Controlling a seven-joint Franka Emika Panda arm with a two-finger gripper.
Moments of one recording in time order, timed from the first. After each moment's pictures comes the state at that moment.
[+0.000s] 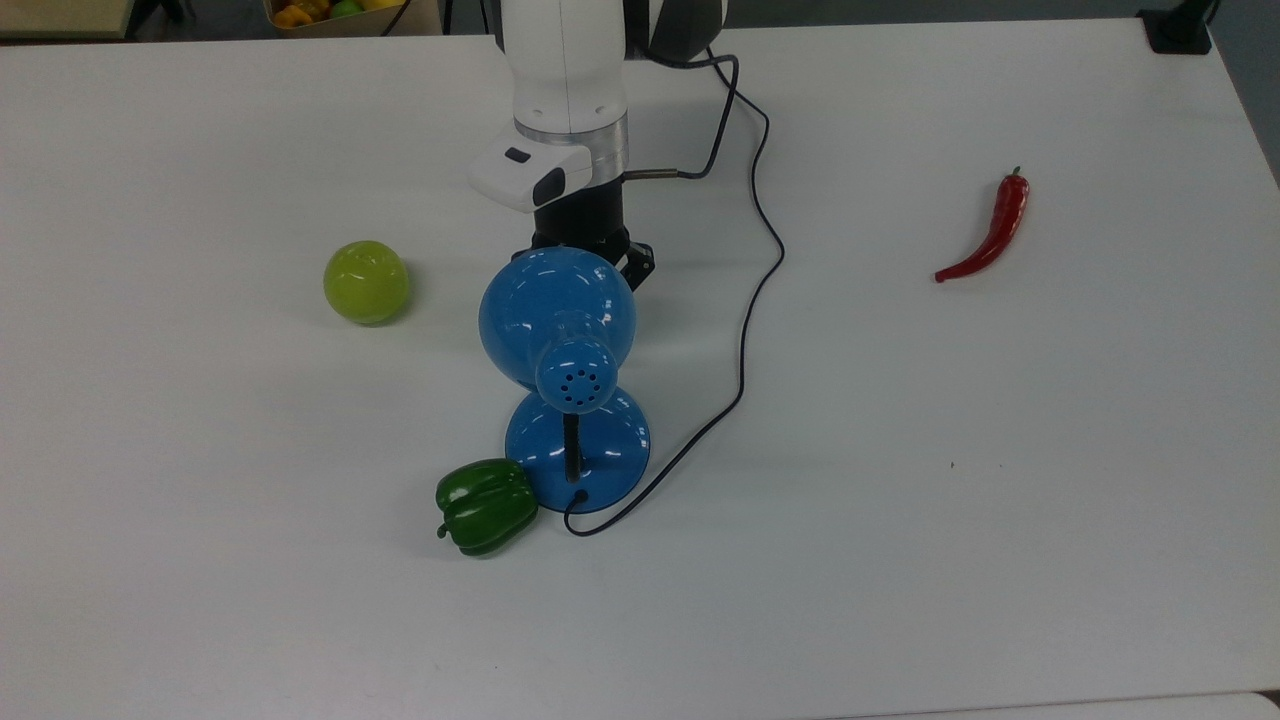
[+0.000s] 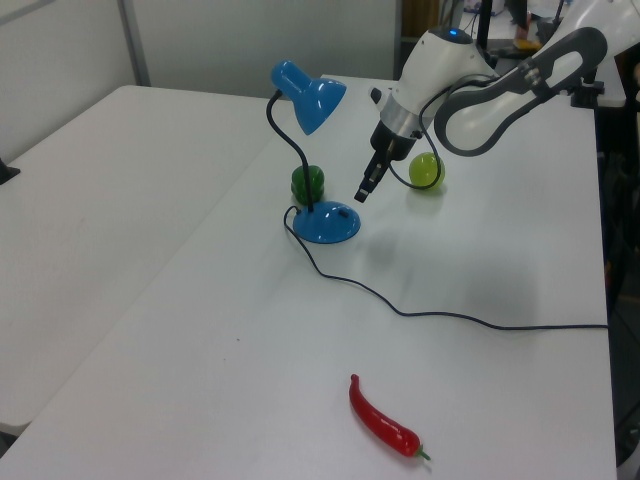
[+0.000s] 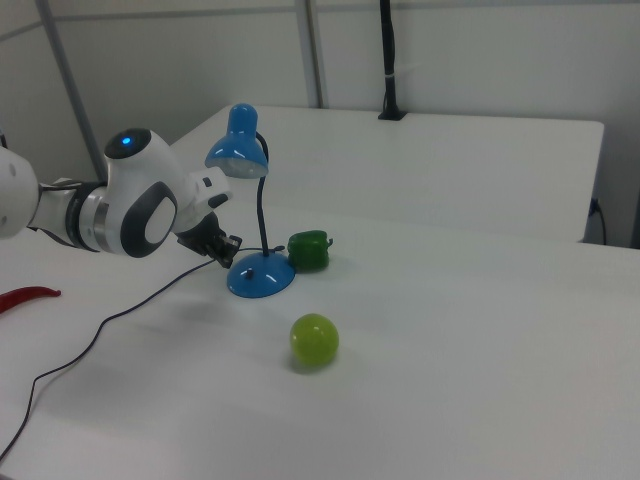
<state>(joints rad) 0.17 0.29 -0.03 -1.98 0.02 2.72 -0.01</state>
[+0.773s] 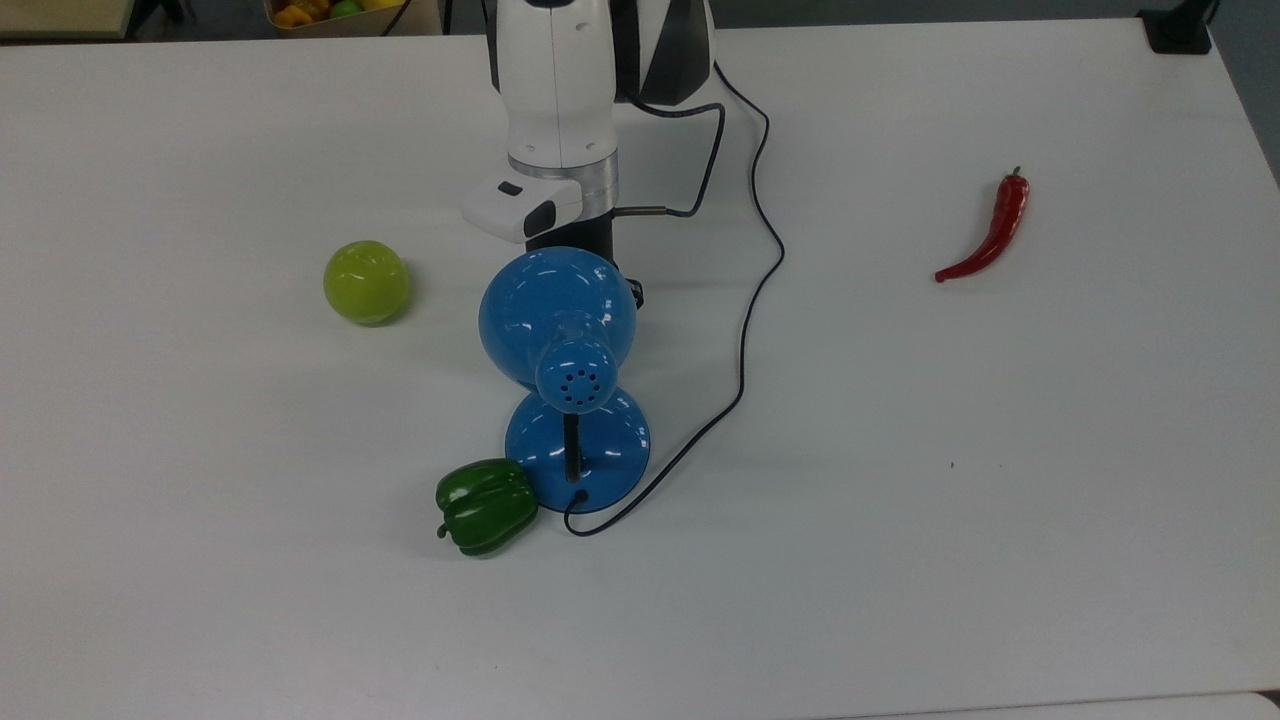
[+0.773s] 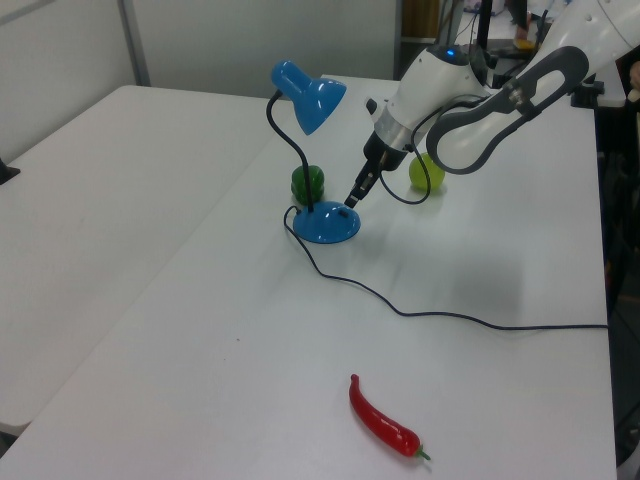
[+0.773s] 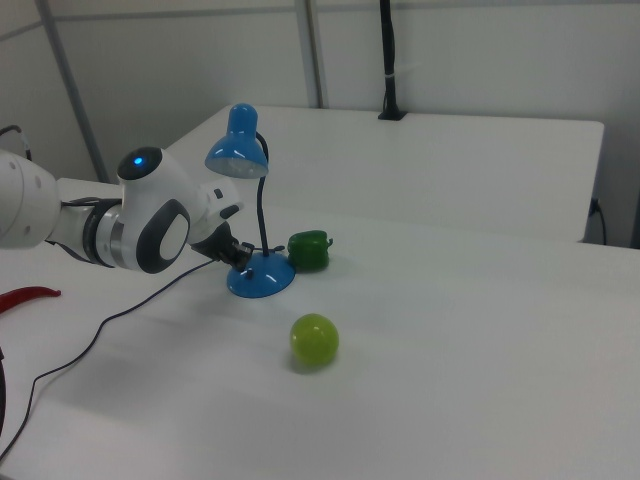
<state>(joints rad) 0.17 0.37 -0.04 -1.96 0.01 2.84 -0.01</state>
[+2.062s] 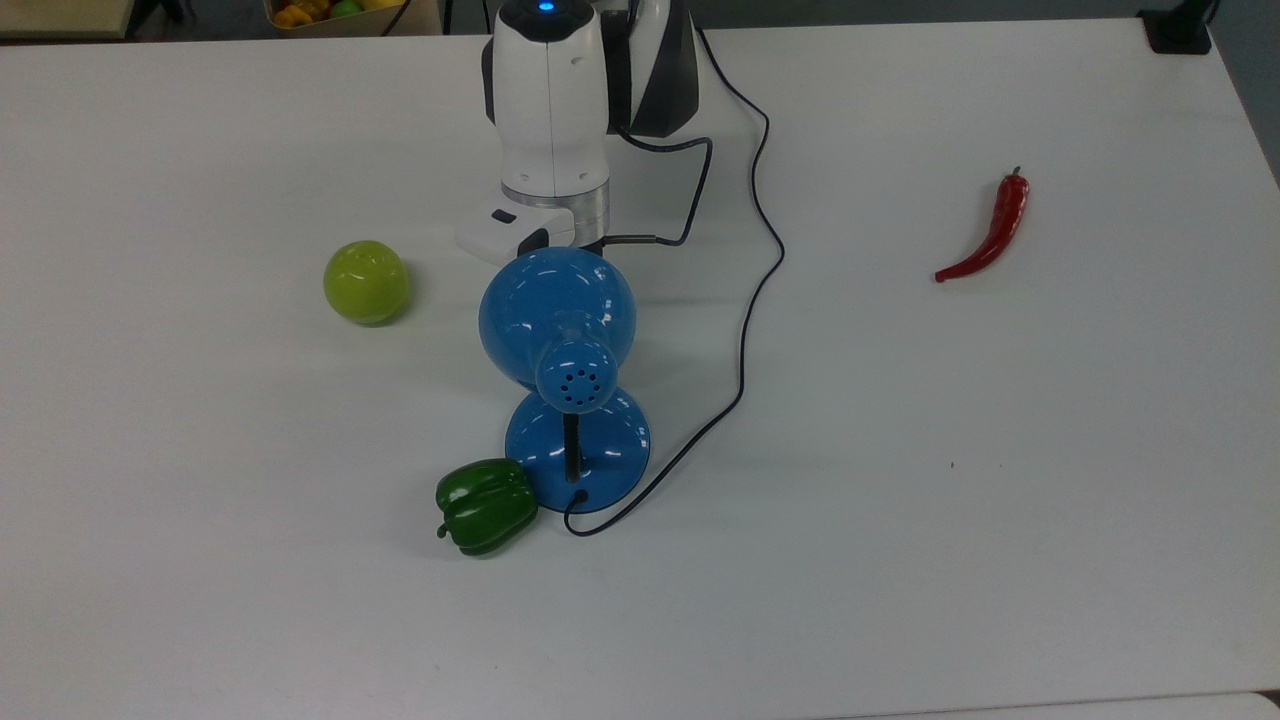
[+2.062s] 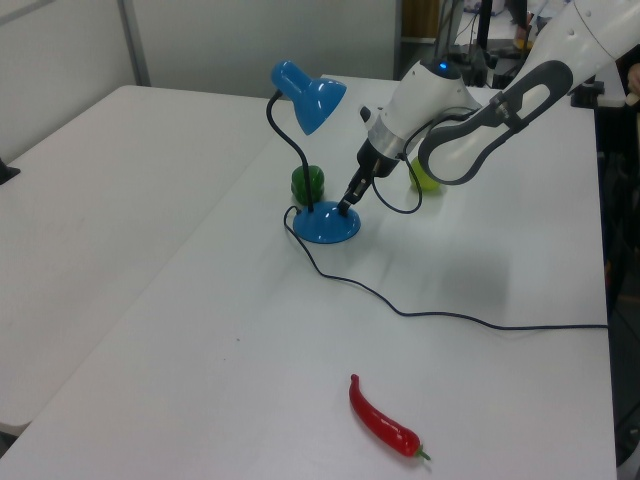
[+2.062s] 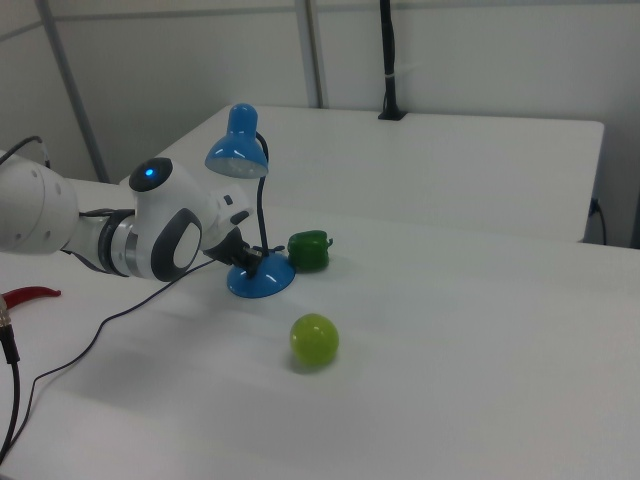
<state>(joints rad) 0.16 0.44 -0.05 -1.92 -0.02 2.90 -0.01</state>
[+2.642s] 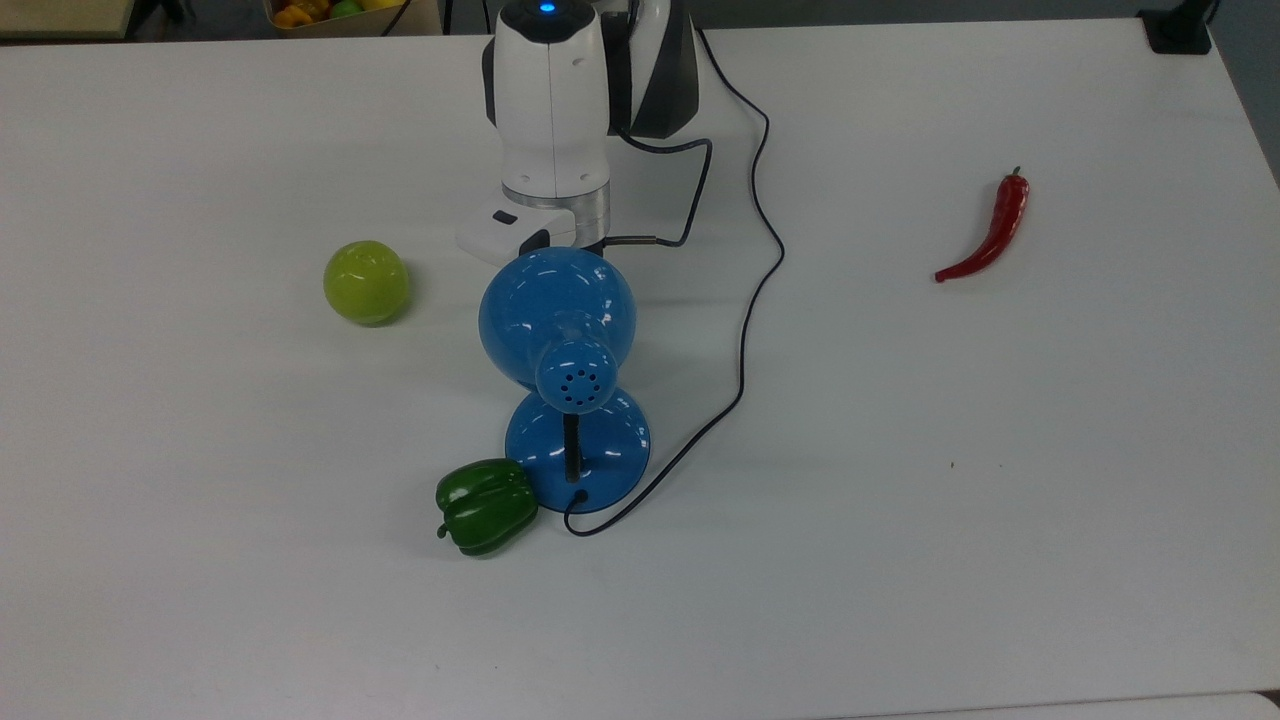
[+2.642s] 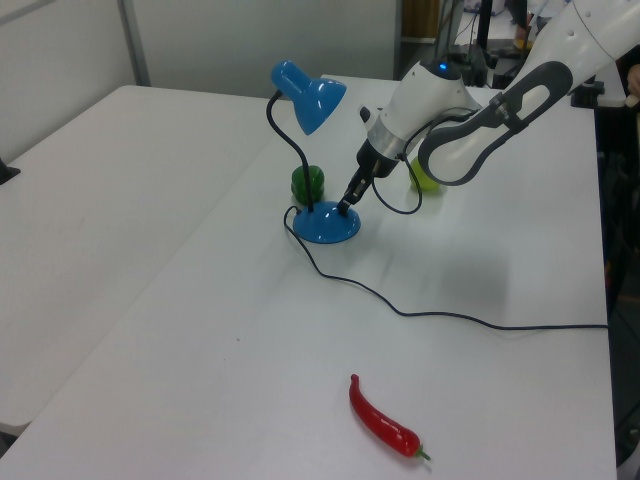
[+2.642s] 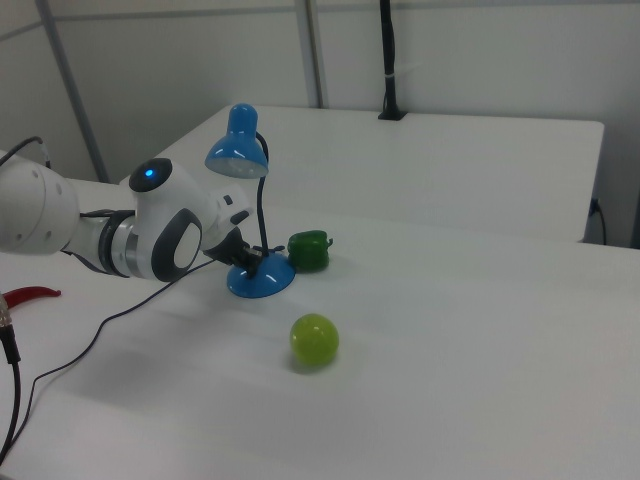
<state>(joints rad) 0.16 0.45 -0.05 -1.91 -0.03 2.90 -0.01</state>
